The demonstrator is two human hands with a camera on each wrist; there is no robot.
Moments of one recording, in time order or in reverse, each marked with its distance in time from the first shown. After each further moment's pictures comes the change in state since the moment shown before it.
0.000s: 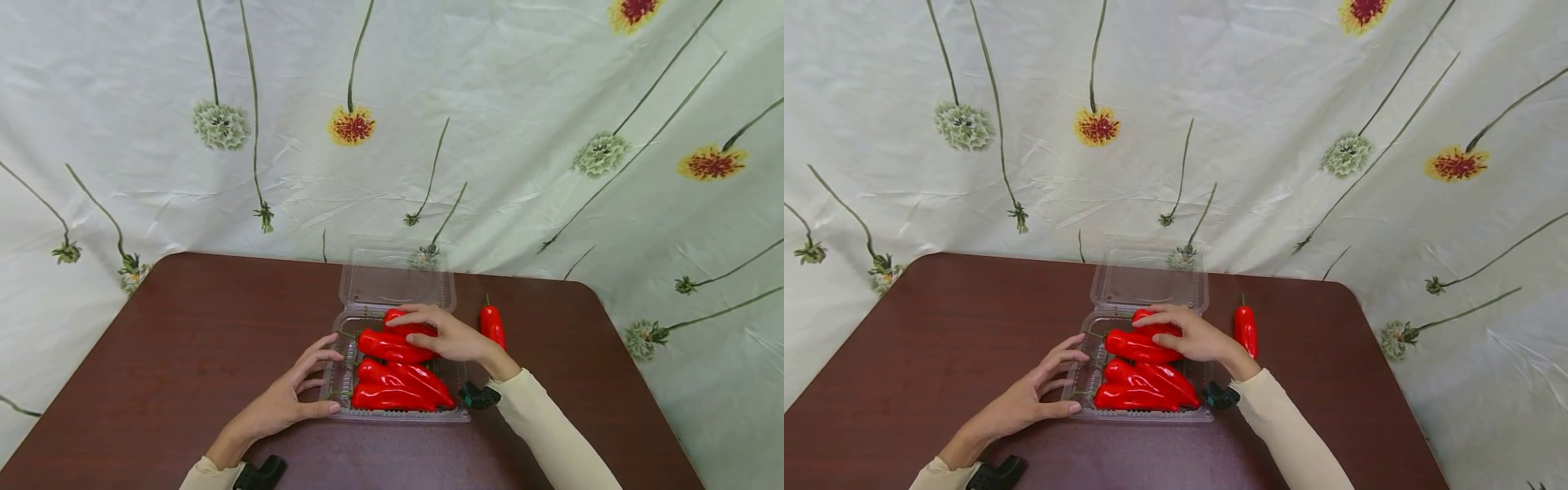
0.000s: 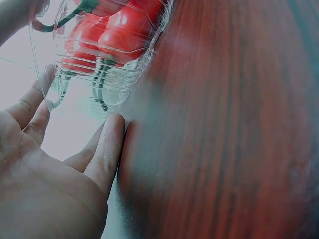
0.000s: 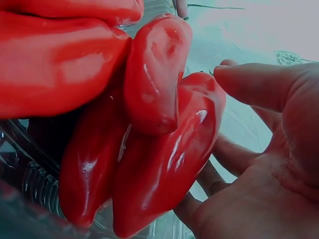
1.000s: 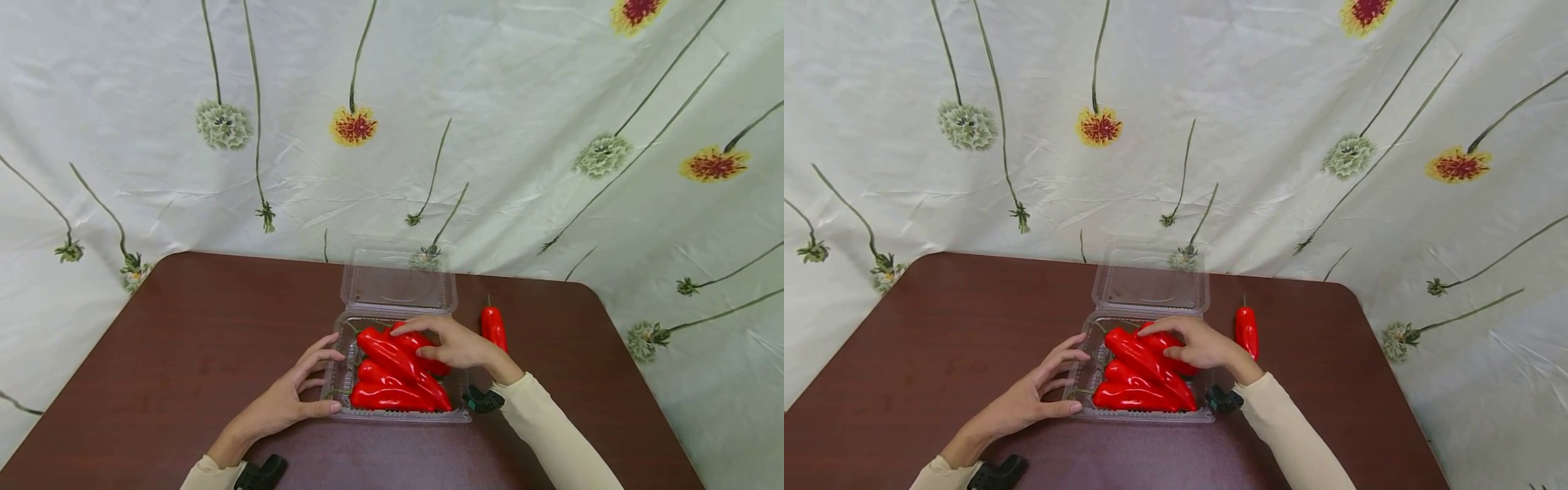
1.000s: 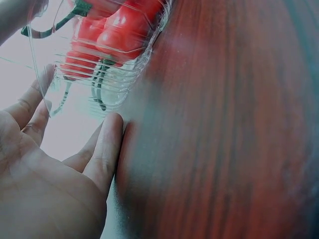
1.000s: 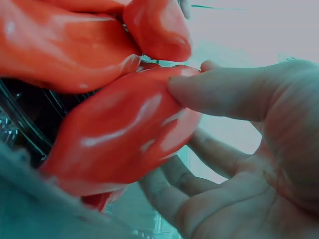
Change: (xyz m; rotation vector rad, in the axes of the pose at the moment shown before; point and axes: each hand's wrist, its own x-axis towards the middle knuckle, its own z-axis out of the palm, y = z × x) left_hand 0.000 0.001 0.001 0.003 0.004 0.014; right_hand -0.006 0.002 0.003 -0.039 -0.042 0.047
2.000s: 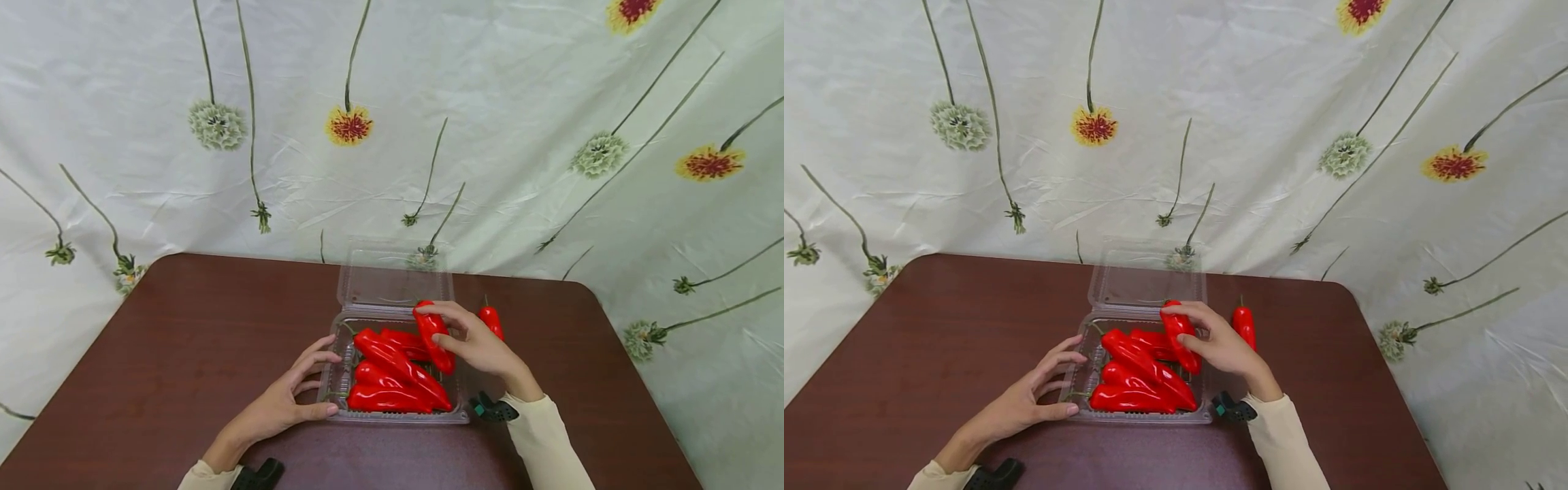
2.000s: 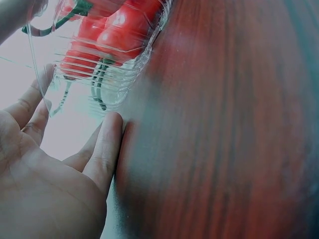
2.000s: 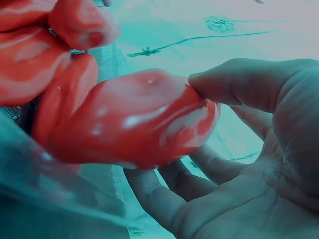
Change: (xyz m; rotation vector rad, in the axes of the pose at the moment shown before) left_hand -0.001 0.000 0.000 0.002 -0.005 0.000; right_hand -0.034 0.008 -0.007 0.205 0.280 -0.023
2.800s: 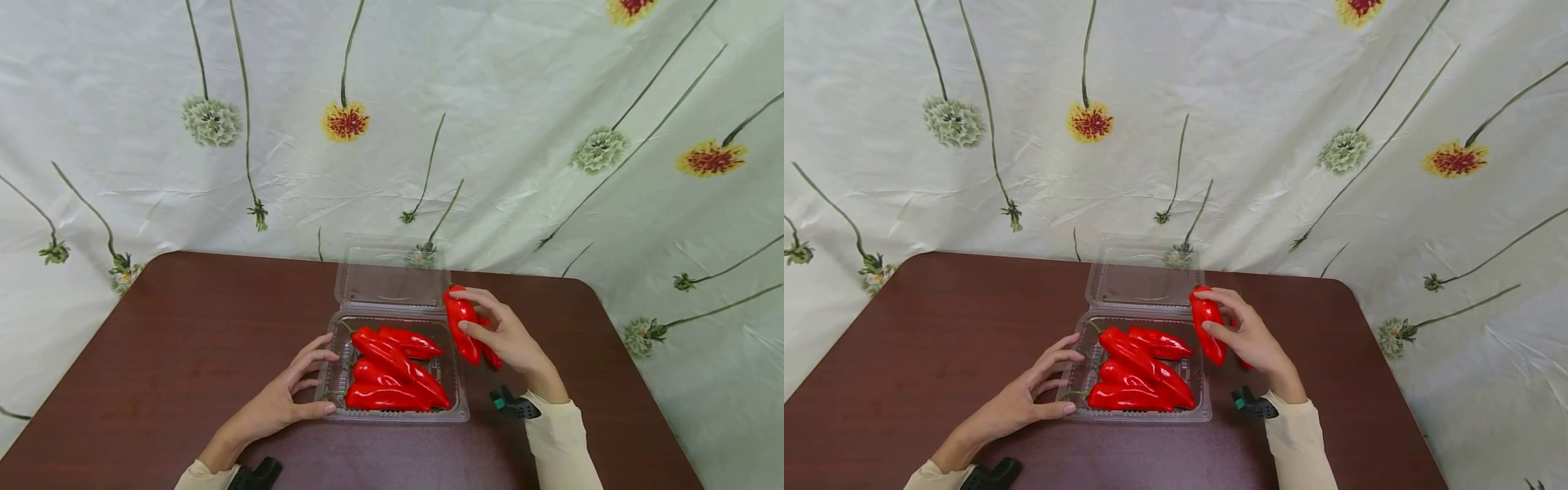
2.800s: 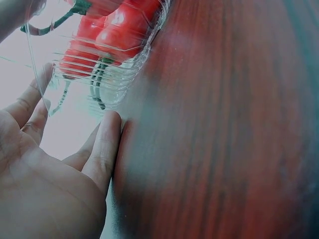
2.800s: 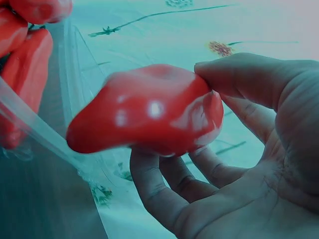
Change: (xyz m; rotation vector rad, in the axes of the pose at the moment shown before) left_hand 0.001 -0.002 0.000 0.015 0.006 -0.002; right_hand -0.022 -0.002 -0.031 0.091 0.167 0.028
